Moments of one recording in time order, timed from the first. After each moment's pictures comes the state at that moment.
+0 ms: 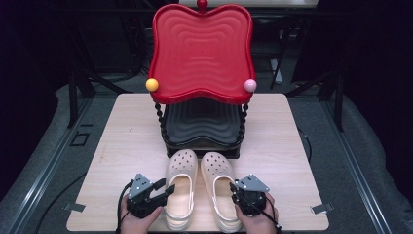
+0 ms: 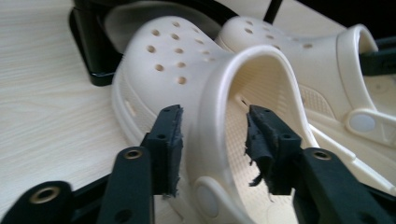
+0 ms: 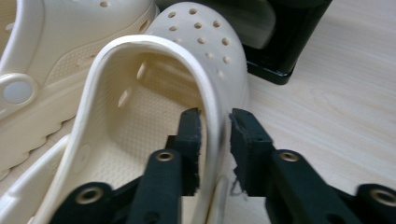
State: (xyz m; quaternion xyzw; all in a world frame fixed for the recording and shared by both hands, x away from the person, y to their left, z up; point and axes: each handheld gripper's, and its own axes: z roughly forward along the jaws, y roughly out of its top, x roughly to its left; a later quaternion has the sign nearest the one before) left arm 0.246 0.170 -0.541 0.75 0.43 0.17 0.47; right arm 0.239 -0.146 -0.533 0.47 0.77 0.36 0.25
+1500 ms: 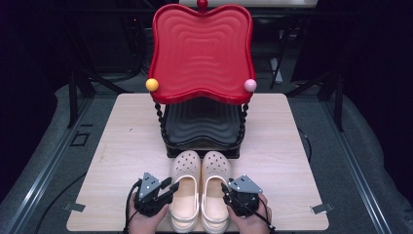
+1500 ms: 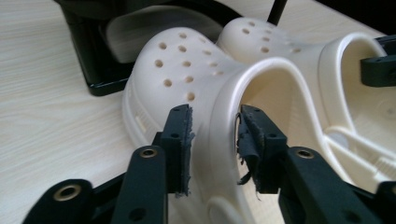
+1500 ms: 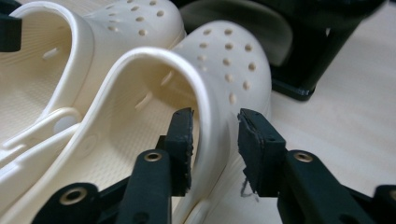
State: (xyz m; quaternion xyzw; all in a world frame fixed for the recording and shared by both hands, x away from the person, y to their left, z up) left arm 0.249 0.149 -0.535 0.75 0.43 0.19 0.46; right arm 0.238 -0.128 -0.531 0.45 0.76 0.38 0.26
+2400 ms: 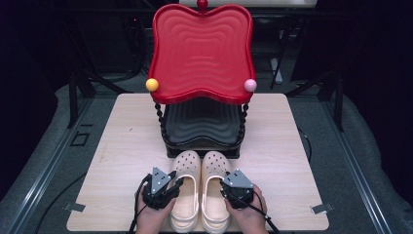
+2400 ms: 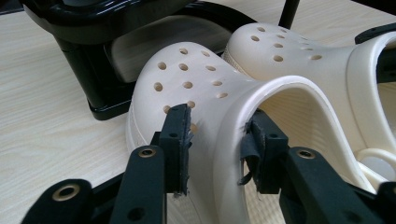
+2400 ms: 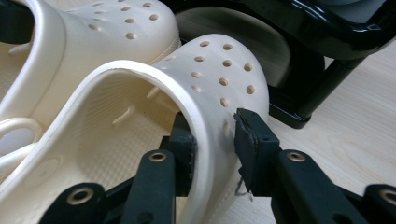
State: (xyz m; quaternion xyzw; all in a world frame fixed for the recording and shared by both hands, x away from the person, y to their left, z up) left arm 0.262 0.131 -0.540 0.76 0.41 0.24 0.44; right arm 0.259 -0.119 -0.540 0.41 0.78 0.38 0.30
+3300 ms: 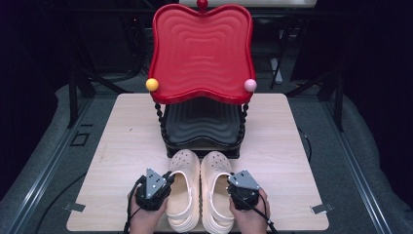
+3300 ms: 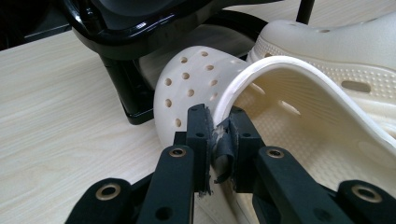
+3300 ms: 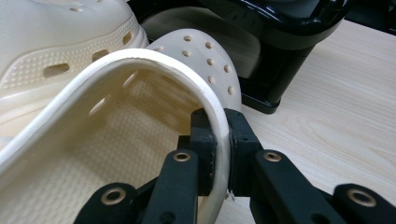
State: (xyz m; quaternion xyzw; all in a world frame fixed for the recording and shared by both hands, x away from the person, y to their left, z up) left arm 0.252 0.143 -0.527 0.76 0.40 0.29 0.42; right arm 0.248 -0.126 -0.526 0.46 0.75 0.36 0.31
